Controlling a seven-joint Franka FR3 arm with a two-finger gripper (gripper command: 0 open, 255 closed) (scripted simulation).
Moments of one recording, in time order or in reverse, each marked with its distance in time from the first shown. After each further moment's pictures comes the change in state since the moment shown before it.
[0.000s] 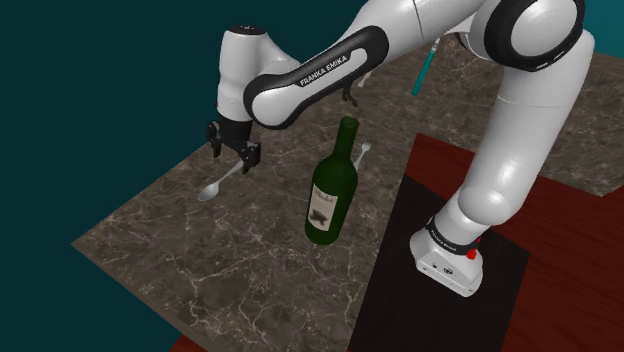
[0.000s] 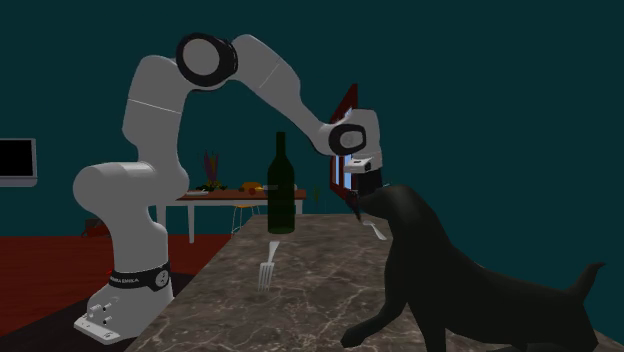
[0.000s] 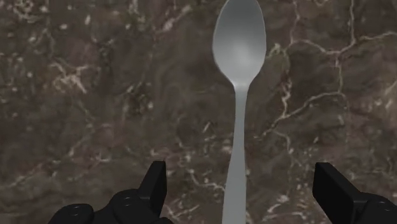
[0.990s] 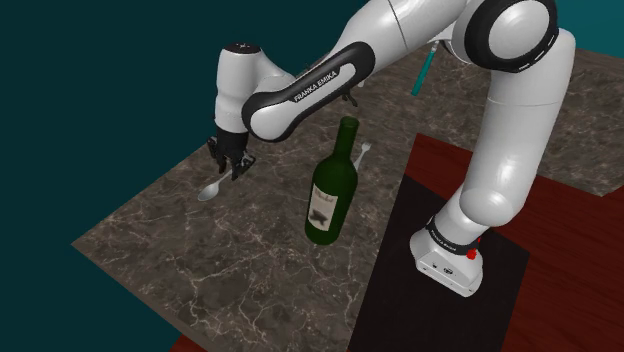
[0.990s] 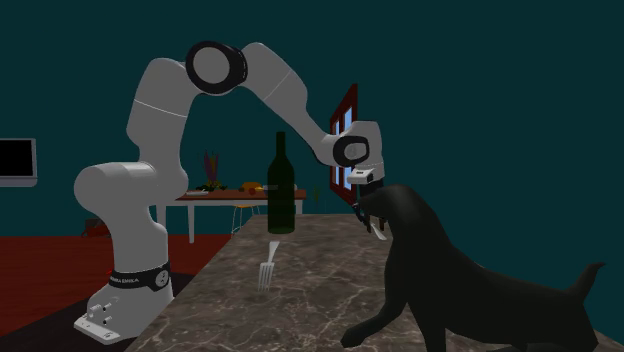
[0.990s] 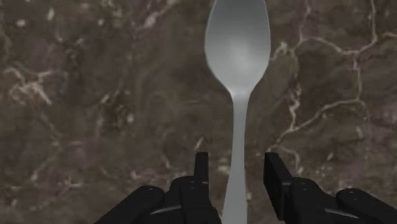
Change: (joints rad) arm 0.039 0.078 -0.032 0.014 -0.062 0.054 0.047
